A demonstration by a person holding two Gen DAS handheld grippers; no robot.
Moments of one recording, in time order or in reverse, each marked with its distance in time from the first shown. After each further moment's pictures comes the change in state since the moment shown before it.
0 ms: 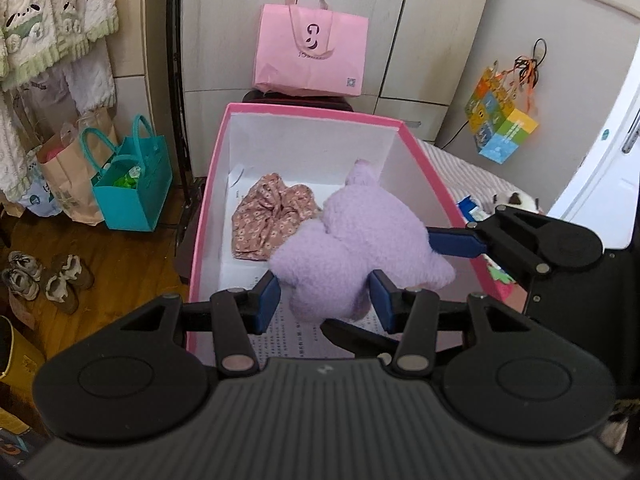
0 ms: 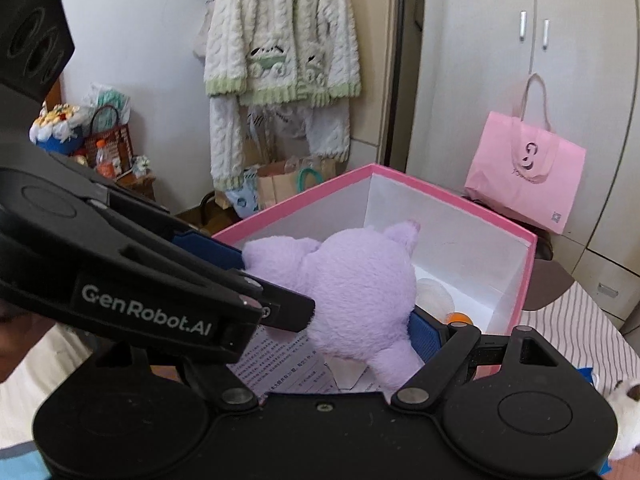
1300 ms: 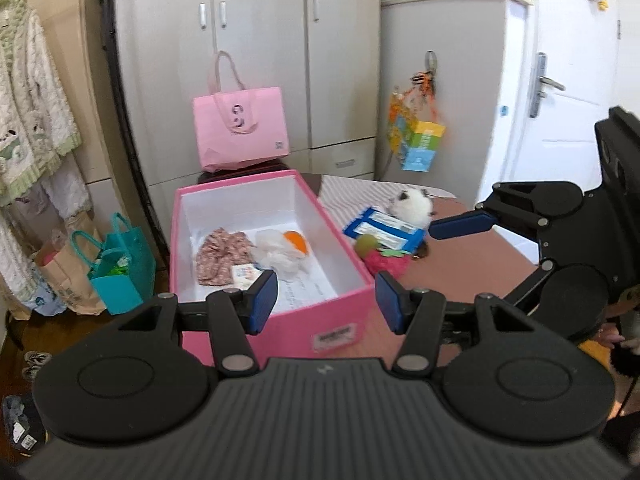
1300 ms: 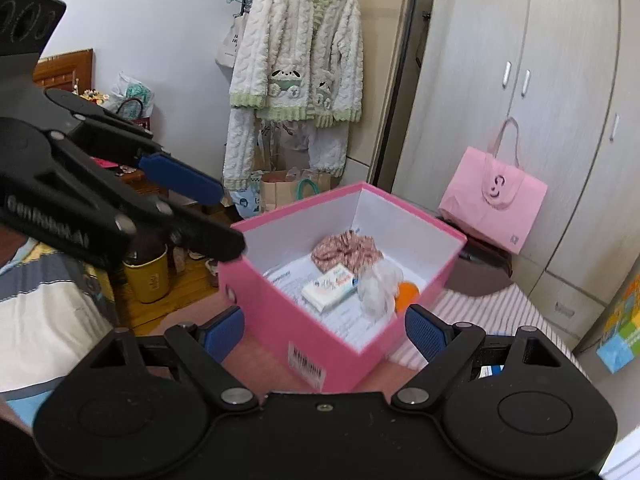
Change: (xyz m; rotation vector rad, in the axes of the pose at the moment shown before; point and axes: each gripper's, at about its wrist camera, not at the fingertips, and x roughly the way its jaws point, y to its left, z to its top) left arm -0.154 -0.082 -0.060 0.282 -0.182 -0.085; right arm -0.164 0.019 -0.042 -0.083 -0.050 -0.053
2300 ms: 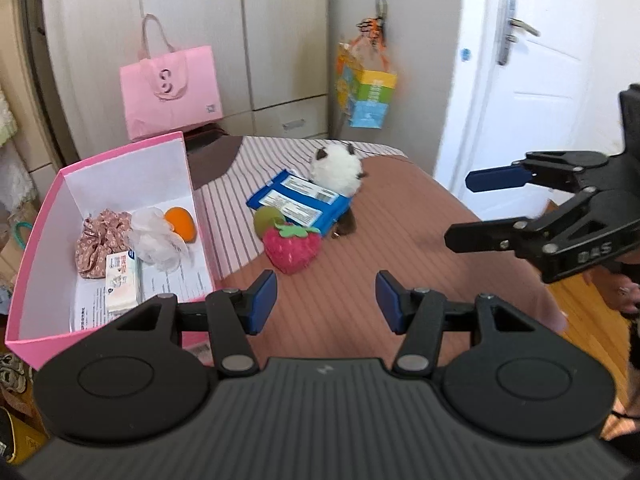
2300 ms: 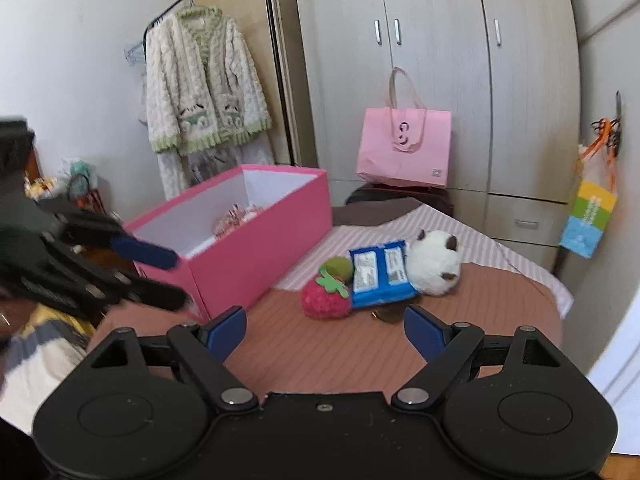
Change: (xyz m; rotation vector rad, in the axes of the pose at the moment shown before) left arm 0.124 -0.108 -0.005 0.037 0.110 -0.055; right arm -0.045 -0.146 -0.119 0.326 -0.078 -0.023
